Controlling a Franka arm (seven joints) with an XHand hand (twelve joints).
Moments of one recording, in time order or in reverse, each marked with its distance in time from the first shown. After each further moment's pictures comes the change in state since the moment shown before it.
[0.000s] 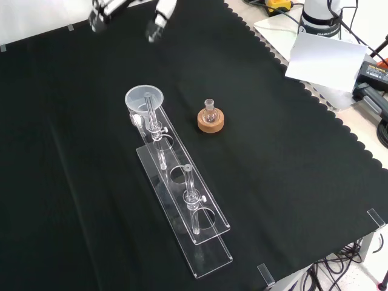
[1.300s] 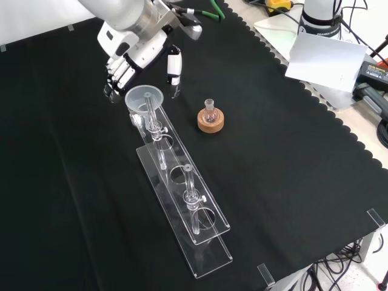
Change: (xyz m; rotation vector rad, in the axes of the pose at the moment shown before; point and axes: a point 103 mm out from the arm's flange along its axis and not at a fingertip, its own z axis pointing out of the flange) arm 0.058 0.042 0.070 0.298 -0.095 -0.048
